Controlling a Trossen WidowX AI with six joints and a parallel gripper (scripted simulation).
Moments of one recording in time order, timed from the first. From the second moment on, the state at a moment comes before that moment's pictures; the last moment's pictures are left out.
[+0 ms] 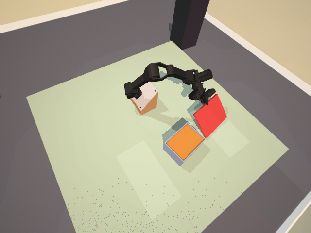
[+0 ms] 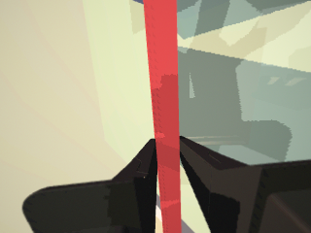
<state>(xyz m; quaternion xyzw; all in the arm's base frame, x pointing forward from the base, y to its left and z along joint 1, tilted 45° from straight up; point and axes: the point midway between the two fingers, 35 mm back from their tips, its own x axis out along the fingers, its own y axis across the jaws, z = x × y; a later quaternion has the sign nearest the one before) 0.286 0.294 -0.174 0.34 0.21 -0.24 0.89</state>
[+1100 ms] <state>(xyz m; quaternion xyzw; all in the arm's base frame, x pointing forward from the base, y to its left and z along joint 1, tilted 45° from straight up) 0.288 0.284 -0.189 0.34 0.21 -0.23 0.89</state>
